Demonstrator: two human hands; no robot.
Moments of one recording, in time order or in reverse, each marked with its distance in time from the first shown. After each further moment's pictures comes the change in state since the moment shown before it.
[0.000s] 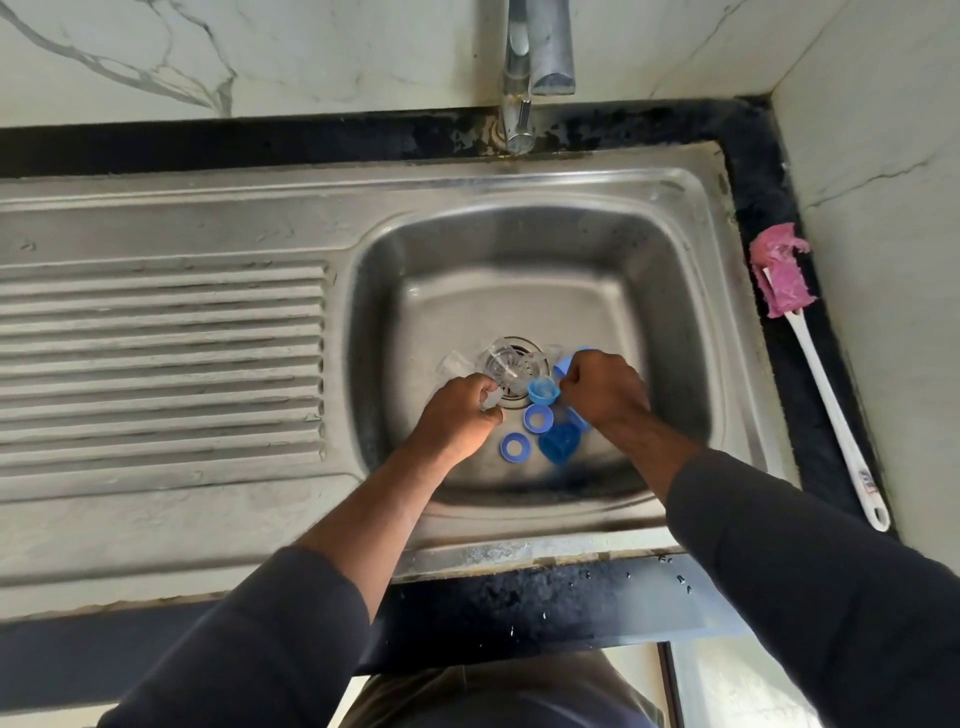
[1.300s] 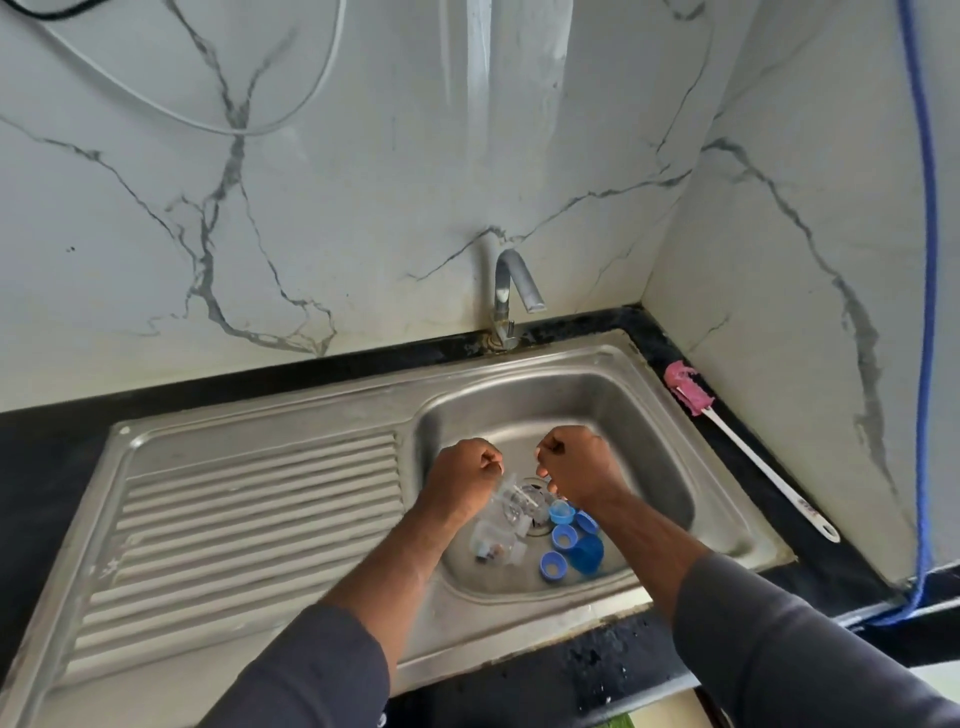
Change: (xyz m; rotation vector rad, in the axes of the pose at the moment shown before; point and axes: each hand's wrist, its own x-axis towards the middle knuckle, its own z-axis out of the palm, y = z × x) left_hand -0.073 0.033 -0.117 0.034 0.179 0.369; right_hand -0.147 -0.125 -0.081 0.547 0.305 -0.007
